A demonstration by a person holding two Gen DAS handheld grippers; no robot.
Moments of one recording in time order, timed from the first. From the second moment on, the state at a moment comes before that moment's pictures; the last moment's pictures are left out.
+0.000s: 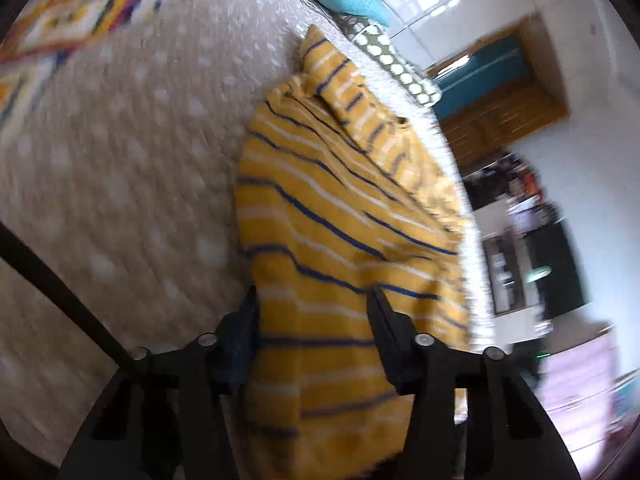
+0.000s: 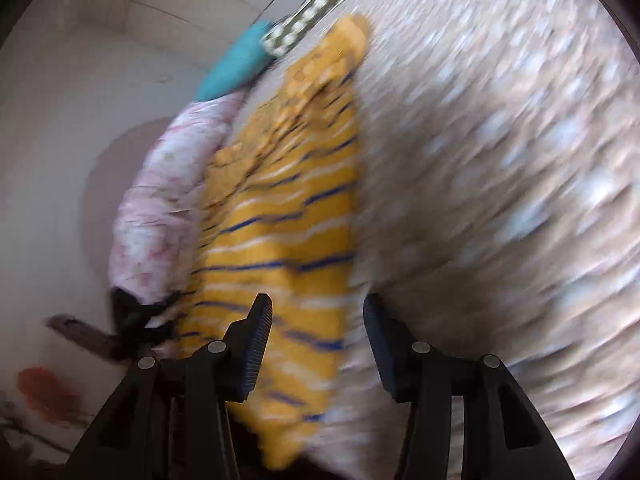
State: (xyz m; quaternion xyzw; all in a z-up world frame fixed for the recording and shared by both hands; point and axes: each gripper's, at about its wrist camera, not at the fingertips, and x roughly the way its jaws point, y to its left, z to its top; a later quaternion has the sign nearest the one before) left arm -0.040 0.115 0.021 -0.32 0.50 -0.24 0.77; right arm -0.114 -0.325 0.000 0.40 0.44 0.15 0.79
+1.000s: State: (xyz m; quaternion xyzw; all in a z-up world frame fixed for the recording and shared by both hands) left arm -0.117 0.088 0.055 -0.22 0.50 -0.15 0.82; right arm -0.142 -0.248 -0.003 0.35 0.47 0.14 0.80
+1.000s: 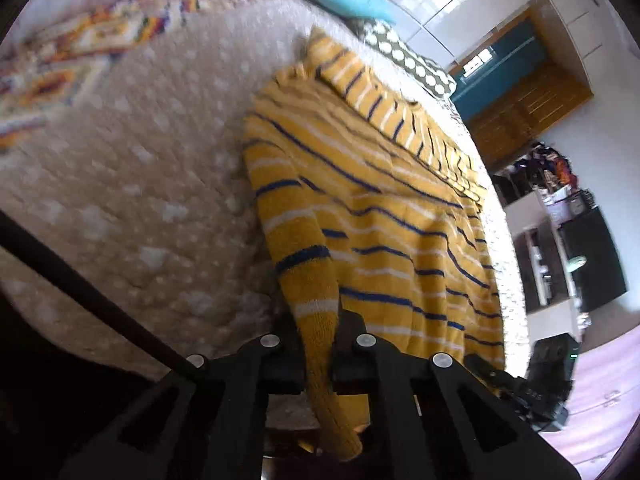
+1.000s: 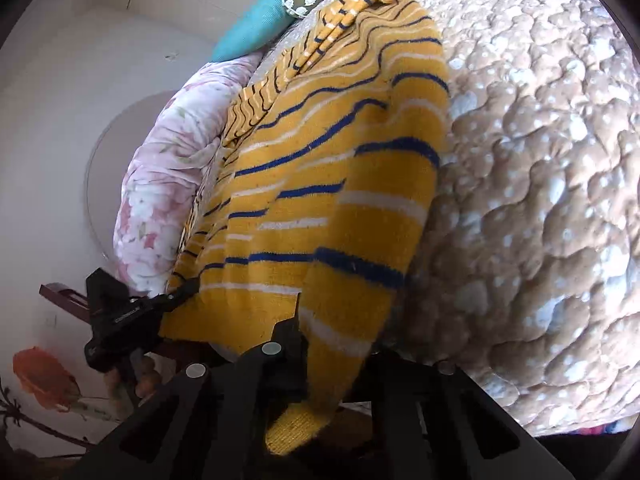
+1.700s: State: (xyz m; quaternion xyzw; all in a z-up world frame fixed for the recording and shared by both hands) left arm -0.073 0.089 0.133 -0.15 0.42 -0.15 0.88; right arm -0.115 -0.249 0.081 0.23 0.41 0.18 0.87
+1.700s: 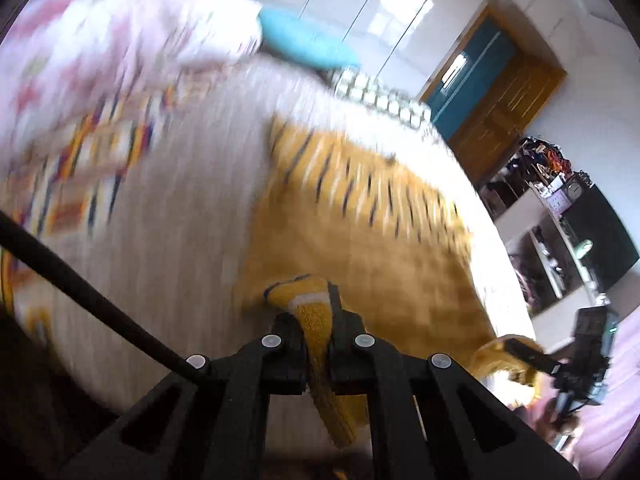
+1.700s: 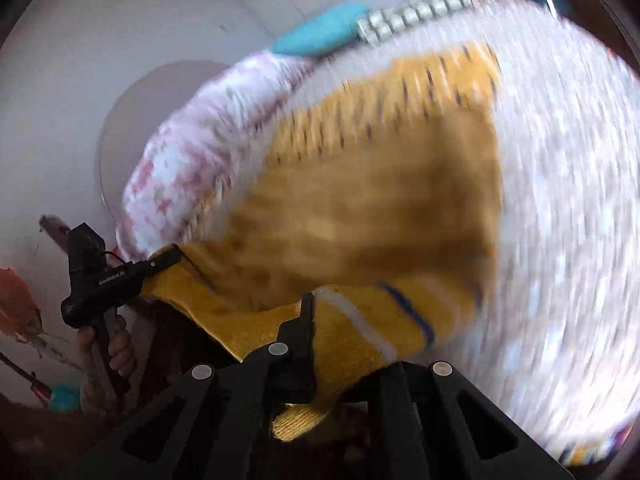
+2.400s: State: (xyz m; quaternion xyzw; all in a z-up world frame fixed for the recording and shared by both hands) left arm 0.232 0.043 0.051 -0.22 0.51 -0.11 0.82; right arm 0.168 -0.329 0.037 0.32 0.43 0.04 0.84
